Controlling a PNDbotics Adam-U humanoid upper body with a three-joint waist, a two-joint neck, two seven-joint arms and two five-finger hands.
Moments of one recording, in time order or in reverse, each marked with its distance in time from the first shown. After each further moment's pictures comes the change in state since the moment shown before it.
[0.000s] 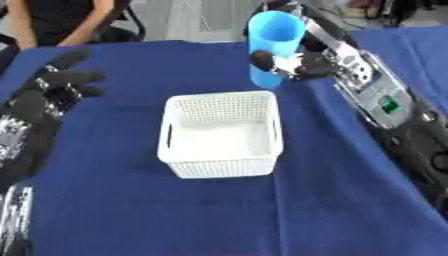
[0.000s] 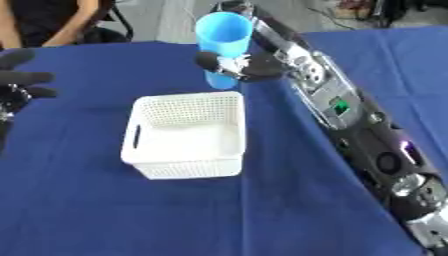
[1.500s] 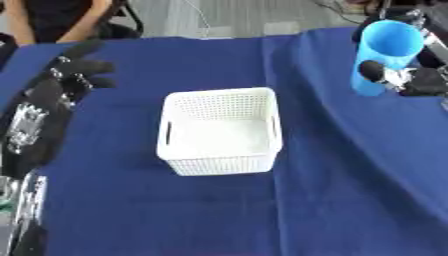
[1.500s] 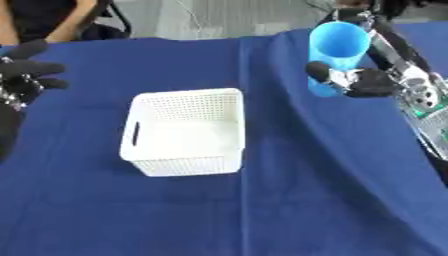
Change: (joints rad) left arm 0.024 0.002 0.037 -0.006 -0.028 -0.002 0.038; right arm 0.254 -0.308 -0.122 -0.231 0.009 -0.028 -0.117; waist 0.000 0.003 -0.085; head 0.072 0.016
